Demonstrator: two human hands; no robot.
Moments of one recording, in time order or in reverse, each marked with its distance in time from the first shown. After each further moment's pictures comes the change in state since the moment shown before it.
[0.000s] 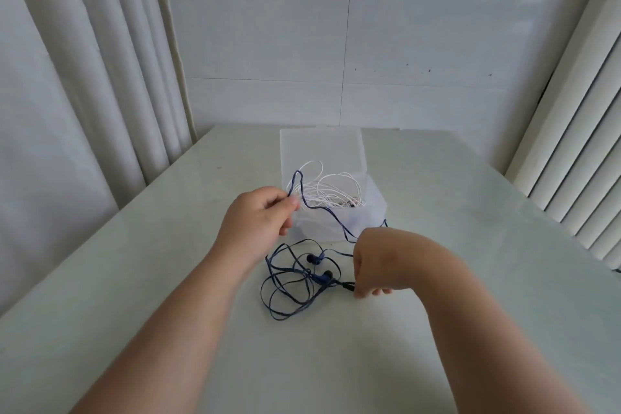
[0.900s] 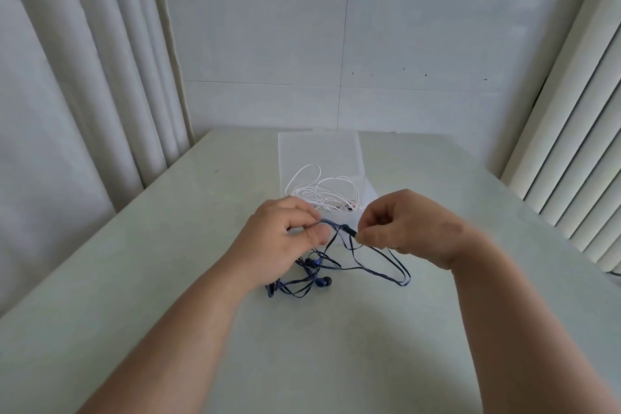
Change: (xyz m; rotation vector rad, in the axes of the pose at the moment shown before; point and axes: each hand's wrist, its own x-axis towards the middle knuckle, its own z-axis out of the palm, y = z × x) left_hand -0.010 0.004 0.003 0.249 -0.284 0.272; right_hand -0.018 0.026 -0.027 0.662 0.305 -0.226
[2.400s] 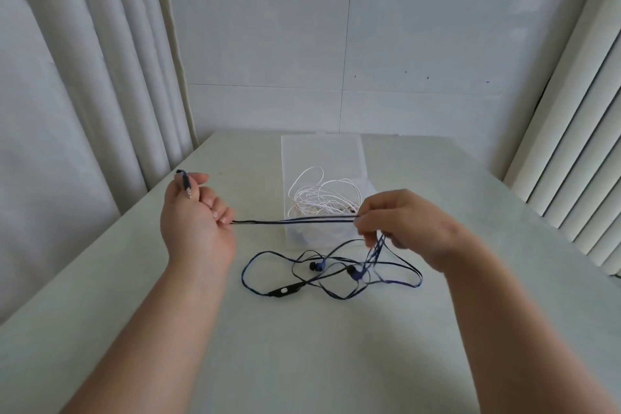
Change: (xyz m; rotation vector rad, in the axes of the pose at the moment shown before) left_hand 0.008 -0.022 -0.041 -1.238 0.877 -0.301; right_hand 0.007 -0.001 0.005 0.151 0.037 0.007
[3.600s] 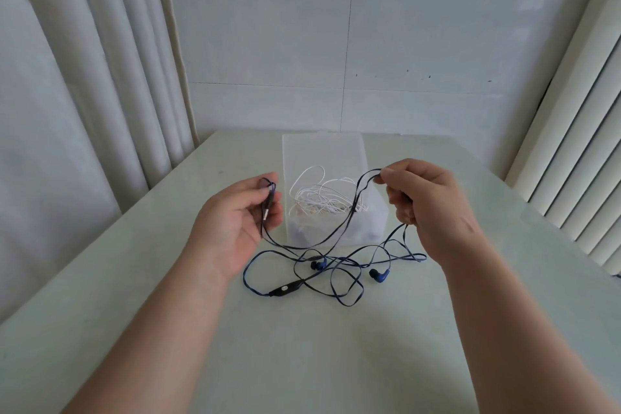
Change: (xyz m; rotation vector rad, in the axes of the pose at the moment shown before) left_hand -0.021 -0.001 0.014 0.255 -0.357 -0.282; right_hand 0.002 -0.002 -0.002 0.488 0.425 -0.144
